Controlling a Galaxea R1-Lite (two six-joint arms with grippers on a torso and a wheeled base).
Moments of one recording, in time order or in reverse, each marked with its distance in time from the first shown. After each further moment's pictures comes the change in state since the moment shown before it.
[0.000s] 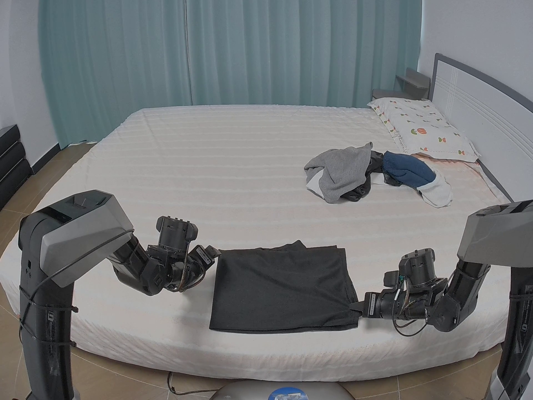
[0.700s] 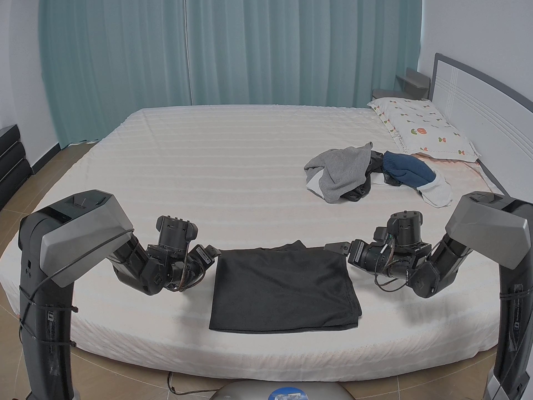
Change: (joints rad) left arm 0.001 0.000 -0.003 0.001 0.000 -0.001; right arm -0.029 0.108 -0.439 0.053 -0.007 0.221
